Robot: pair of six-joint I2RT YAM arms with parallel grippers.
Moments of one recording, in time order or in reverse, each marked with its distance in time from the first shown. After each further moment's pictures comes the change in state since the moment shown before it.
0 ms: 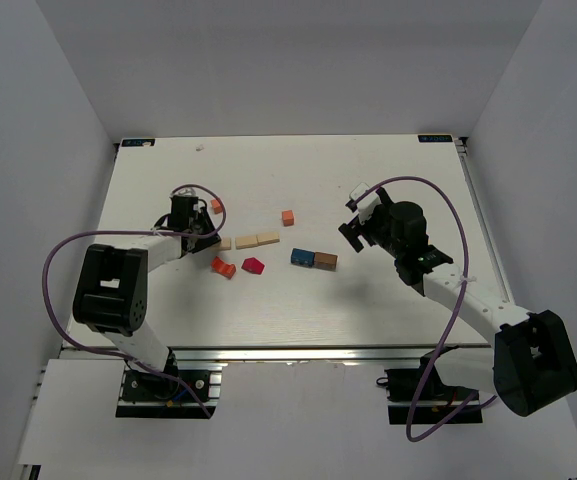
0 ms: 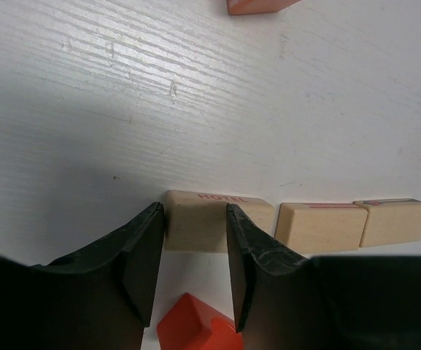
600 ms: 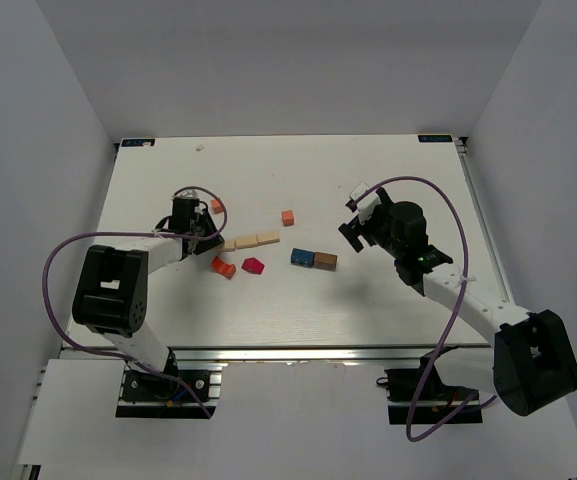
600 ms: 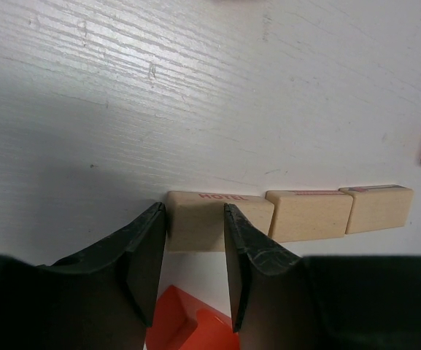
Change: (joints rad) left arm -0.008 -0.011 -0.024 0.020 0.050 -0.027; right arm 0.000 0.001 0.000 0.000 0.000 0.000
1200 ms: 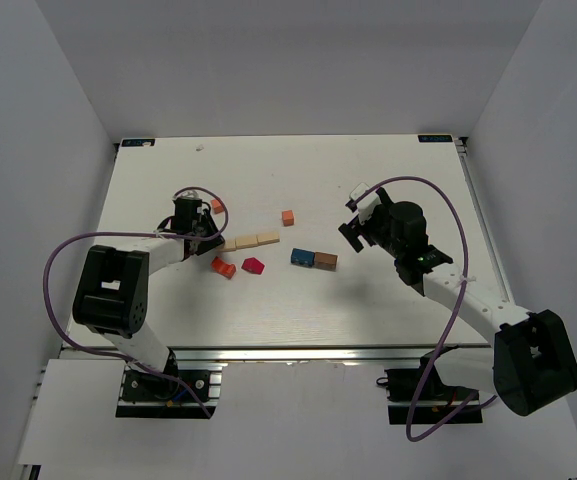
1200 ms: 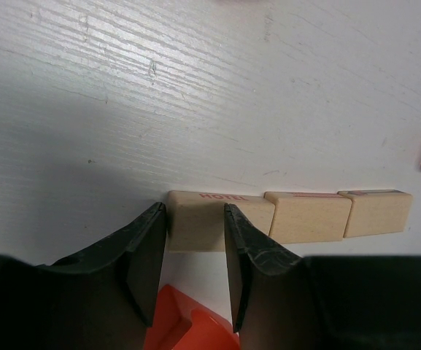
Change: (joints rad) left arm -0.019 -0.003 -0.001 -0.004 -0.044 -0.030; right arm 0.000 0.001 0.000 0.000 0.000 0.000
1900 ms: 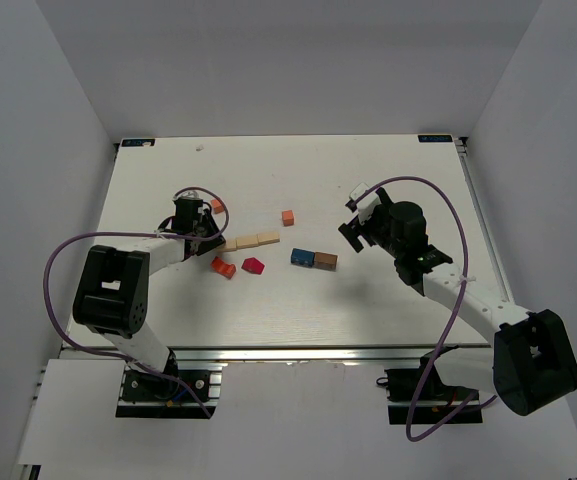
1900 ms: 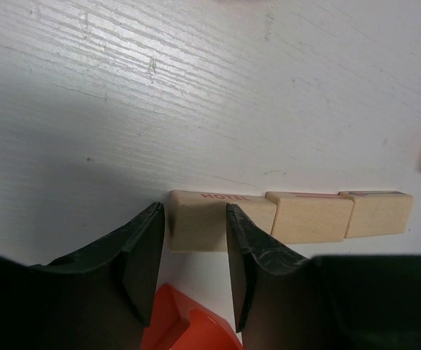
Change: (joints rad) left arm -0.007 -0.001 0.000 -0.002 -0.009 -0.011; right arm 0.000 0.001 0.000 0.000 0.000 -0.001
